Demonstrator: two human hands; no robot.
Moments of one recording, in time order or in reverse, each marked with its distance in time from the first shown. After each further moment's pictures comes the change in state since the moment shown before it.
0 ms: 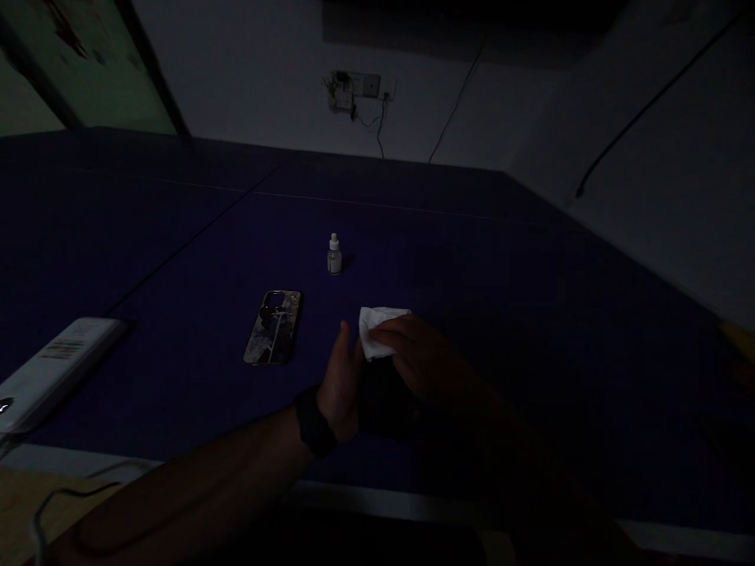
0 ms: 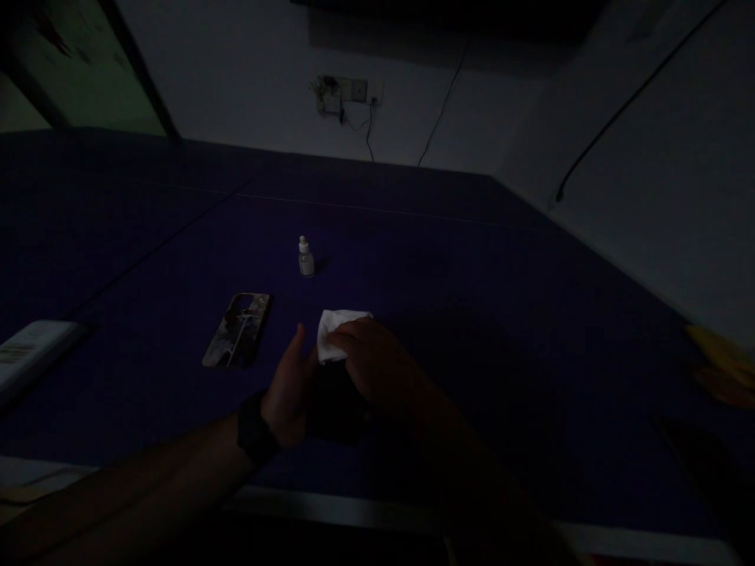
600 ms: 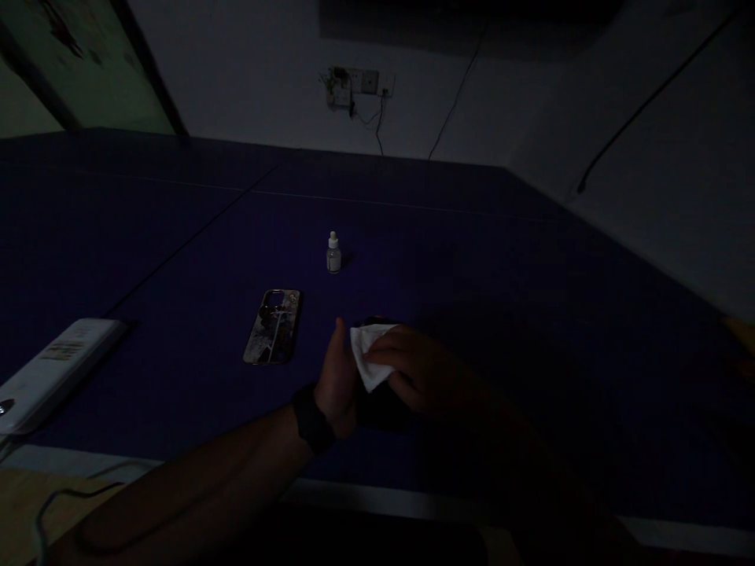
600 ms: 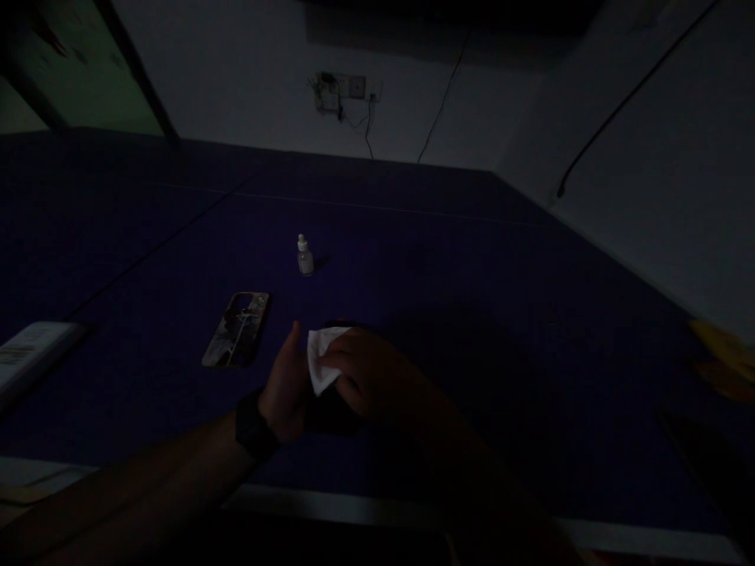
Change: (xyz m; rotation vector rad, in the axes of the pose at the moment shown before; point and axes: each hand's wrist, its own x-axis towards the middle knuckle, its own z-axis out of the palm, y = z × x) left_hand 0.001 0.005 0.006 -0.020 0.027 0.066; right_hand -0.002 -0.008 -0.005 0.081 -0.060 -0.092
